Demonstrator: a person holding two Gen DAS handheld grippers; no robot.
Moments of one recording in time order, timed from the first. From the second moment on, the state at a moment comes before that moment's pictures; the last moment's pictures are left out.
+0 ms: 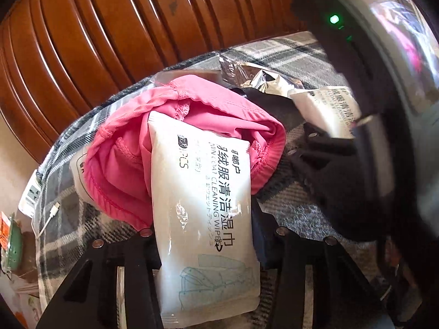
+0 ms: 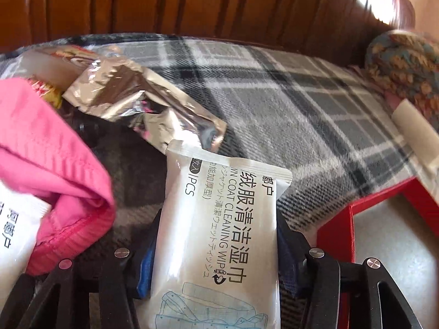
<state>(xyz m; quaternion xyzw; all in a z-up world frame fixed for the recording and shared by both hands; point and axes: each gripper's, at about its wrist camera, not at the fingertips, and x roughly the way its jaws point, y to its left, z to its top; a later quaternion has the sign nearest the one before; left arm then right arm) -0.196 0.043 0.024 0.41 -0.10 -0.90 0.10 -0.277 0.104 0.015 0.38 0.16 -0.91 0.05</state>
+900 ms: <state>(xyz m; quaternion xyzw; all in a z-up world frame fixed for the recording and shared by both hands) -0.156 0.026 0.076 0.38 -0.04 -0.92 0.07 -0.175 0.162 0.095 0.28 0.11 -0.95 0.03</state>
